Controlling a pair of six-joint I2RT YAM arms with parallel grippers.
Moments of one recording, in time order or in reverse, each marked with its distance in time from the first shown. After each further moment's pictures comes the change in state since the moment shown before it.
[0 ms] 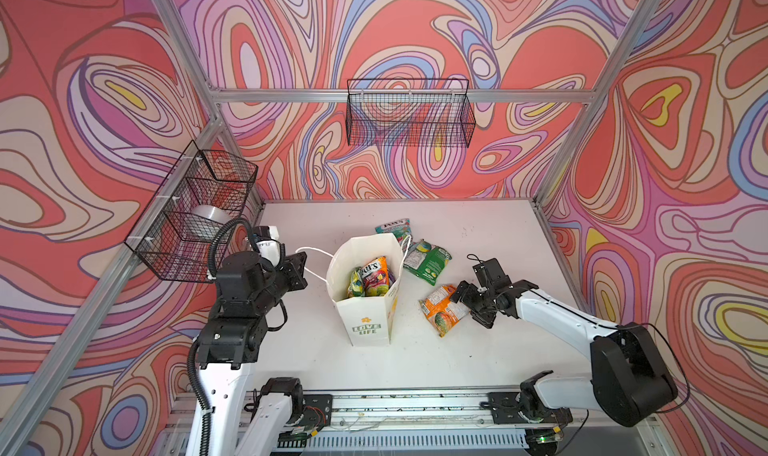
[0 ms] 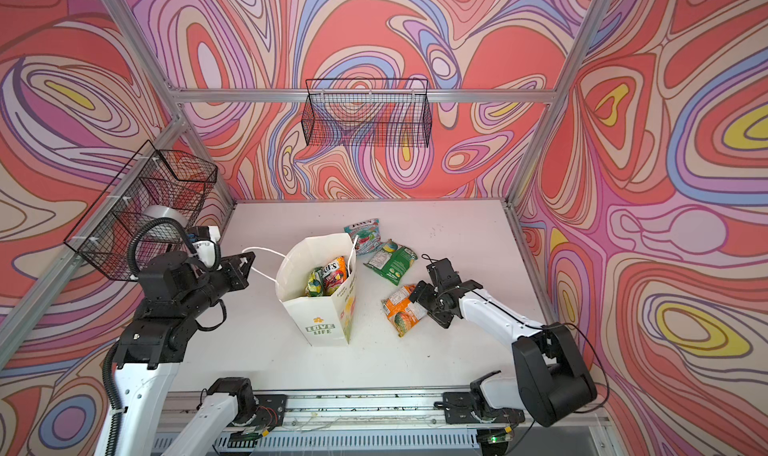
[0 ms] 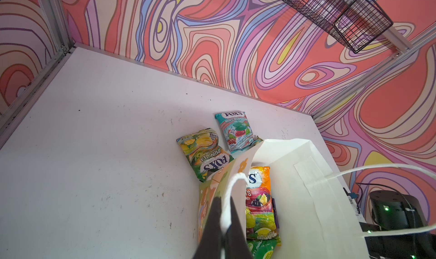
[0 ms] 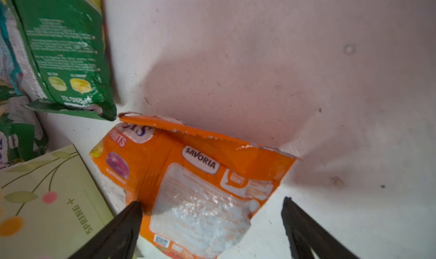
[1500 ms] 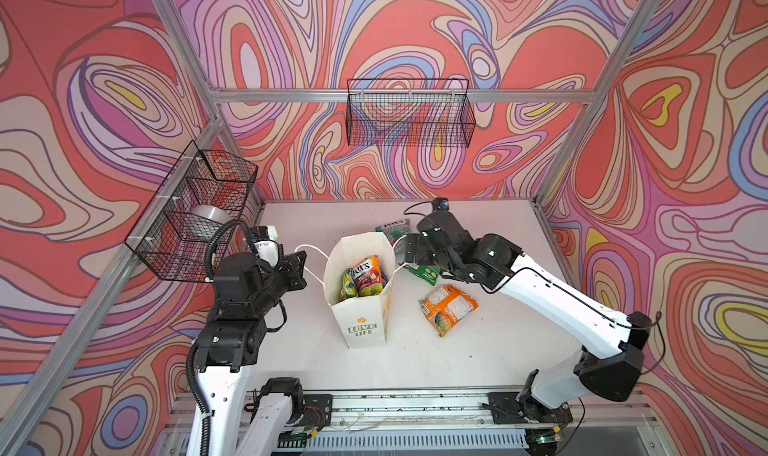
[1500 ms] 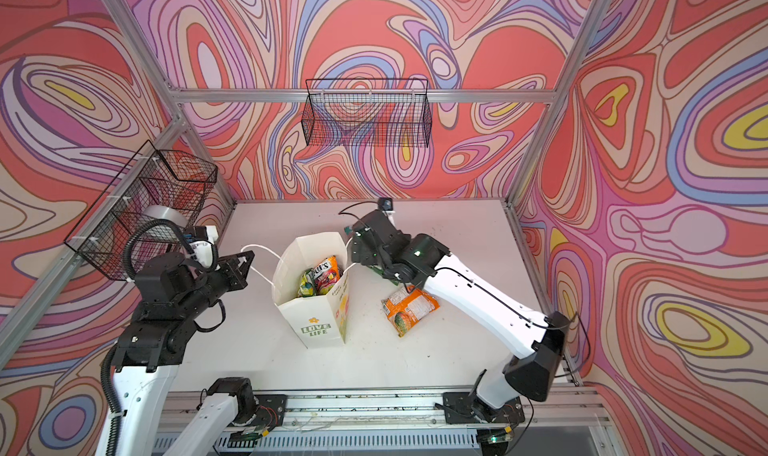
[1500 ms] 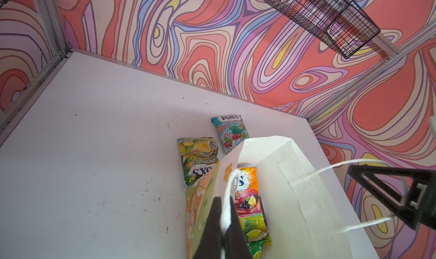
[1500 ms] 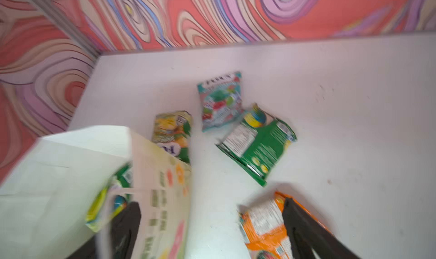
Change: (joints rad) left arm 0.007 -0.006 0.000 0.014 0.017 -0.007; right arm 0.455 0.076 0.829 -0.410 0.608 -0.303
